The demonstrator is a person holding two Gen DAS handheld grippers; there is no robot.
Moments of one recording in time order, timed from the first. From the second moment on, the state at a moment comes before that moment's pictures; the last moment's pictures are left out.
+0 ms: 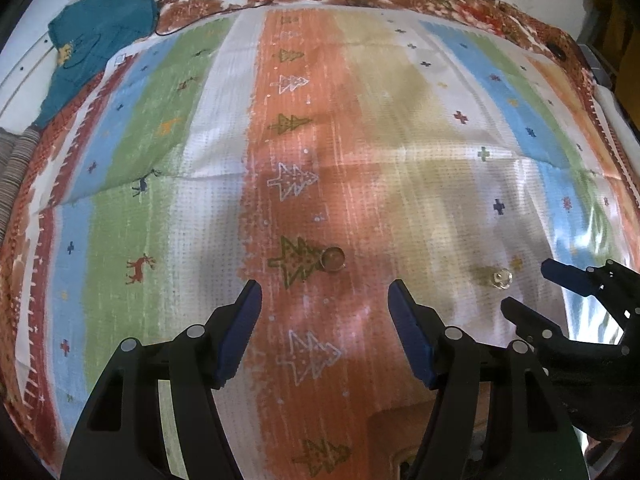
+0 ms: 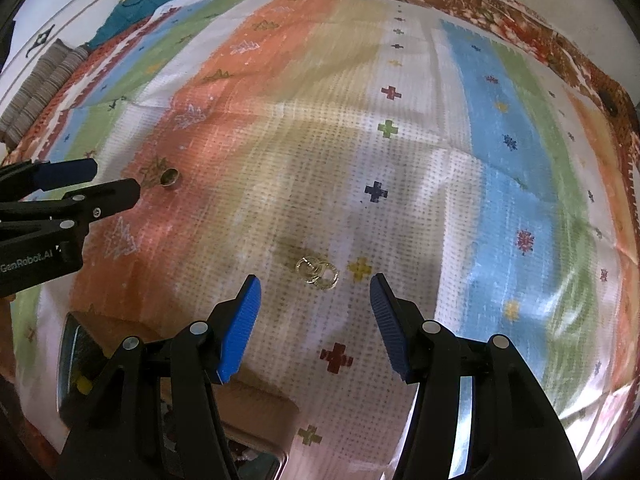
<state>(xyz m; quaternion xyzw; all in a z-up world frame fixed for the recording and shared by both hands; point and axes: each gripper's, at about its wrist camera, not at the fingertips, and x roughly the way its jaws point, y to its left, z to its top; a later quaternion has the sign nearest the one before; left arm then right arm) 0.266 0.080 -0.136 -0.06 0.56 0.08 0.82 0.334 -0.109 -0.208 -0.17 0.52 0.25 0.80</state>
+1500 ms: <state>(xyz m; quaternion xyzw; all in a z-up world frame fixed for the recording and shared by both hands) 0.306 0.071 -0.177 -0.04 0.59 0.05 0.80 0.346 -0.094 -0.229 -0.19 0.55 0.24 0.78</state>
